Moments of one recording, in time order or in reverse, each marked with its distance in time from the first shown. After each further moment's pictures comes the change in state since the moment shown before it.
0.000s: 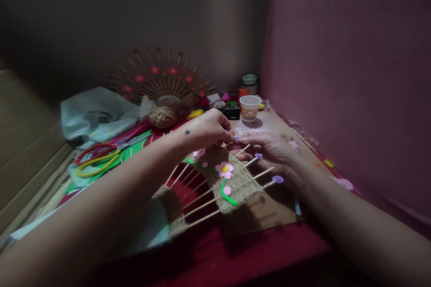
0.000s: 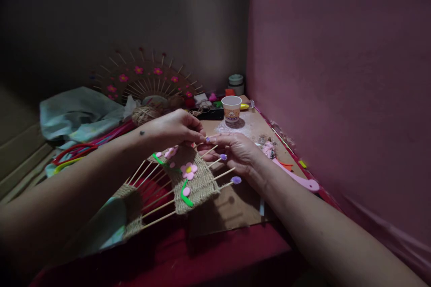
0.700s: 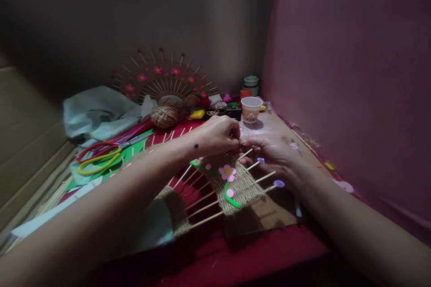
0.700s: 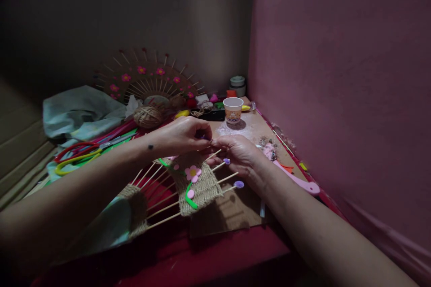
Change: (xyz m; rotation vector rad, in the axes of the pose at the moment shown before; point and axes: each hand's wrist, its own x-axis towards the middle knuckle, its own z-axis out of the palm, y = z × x) left_hand -0.005 0.005 0.008 0.447 0.106 0.300; right_hand 0.005 0.002 -0.001 -0.075 0.048 0.011
